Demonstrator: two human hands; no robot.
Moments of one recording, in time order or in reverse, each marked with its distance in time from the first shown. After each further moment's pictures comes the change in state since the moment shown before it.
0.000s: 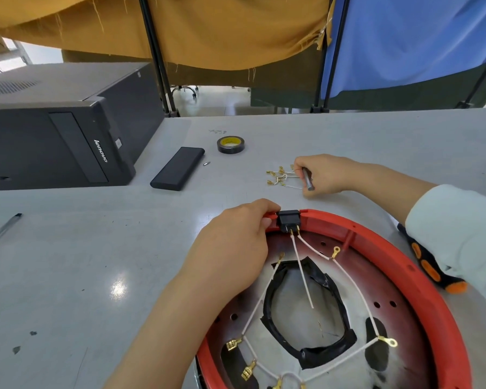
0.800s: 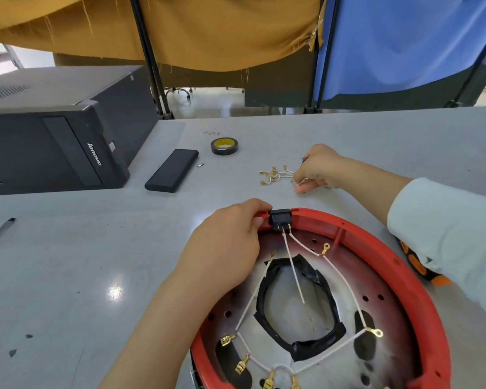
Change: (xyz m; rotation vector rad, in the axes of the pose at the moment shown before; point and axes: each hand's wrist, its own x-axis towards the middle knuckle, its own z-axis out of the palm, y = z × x) left_hand -0.001 0.001 -0.002 -0.013 -0.008 -0.025; right_hand -0.002 -0.027 -0.010 0.862 0.116 0.562
